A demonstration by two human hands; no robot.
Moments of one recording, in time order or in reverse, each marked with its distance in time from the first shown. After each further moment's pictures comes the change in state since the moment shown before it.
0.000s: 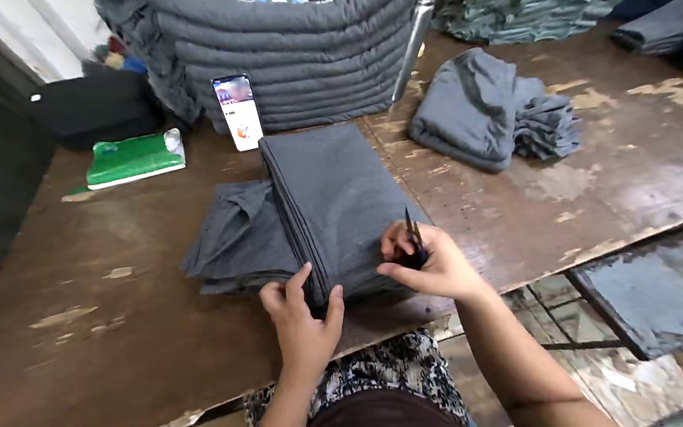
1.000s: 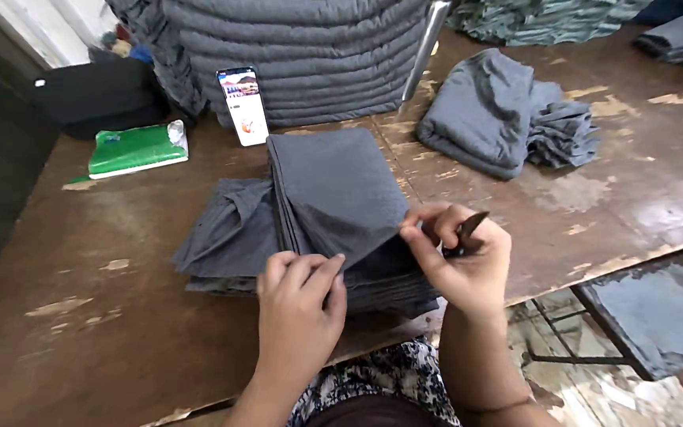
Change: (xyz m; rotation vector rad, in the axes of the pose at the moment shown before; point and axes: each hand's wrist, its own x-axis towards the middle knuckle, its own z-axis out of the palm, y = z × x) left_hand 0.052 0.040 -0.027 0.211 -0.172 0.292; right_hand 0.026 -0.034 0.004 -0.149 0.433 -0.152
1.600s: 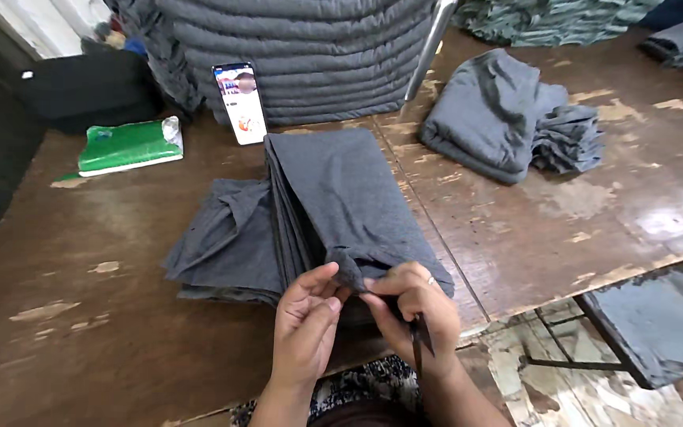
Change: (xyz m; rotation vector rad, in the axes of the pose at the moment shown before) left_hand -0.017 -0.001 0.033 -1.769 0.059 -0.371; right_hand -0.060 -0.009 0.039 -0.012 0.036 -0.111
